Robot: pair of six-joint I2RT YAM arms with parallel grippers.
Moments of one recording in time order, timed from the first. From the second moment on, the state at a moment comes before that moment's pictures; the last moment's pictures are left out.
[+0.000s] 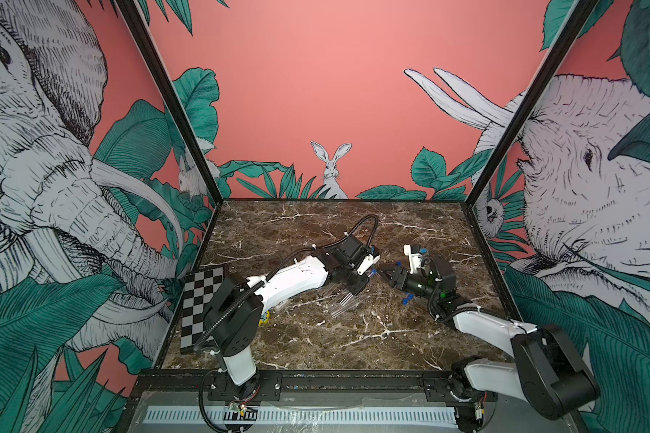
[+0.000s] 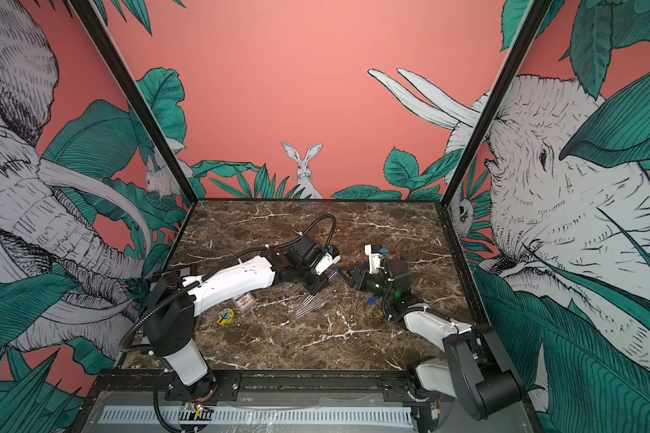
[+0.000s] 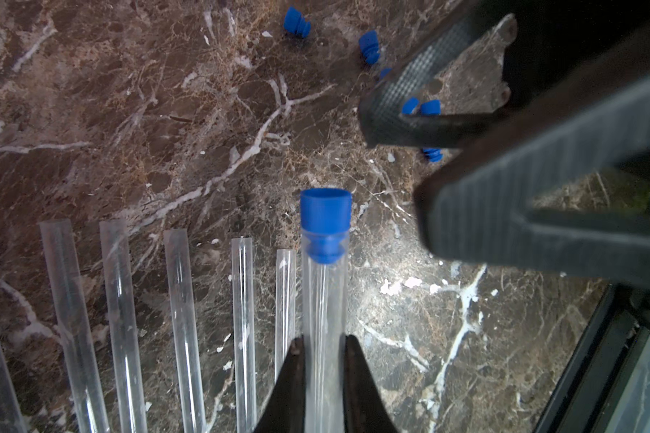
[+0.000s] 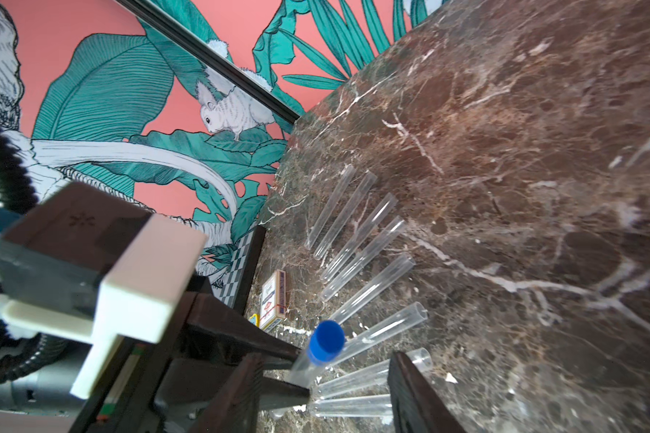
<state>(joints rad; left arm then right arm) -0.90 1.73 1.31 -0.58 0.16 -0.01 0.36 1.27 0.41 0.56 -0.61 0.76</state>
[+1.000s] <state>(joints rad) -0.90 1.73 1.31 -0.55 0.19 -0.01 0.41 1.39 0.43 0.71 -0.60 0.85</state>
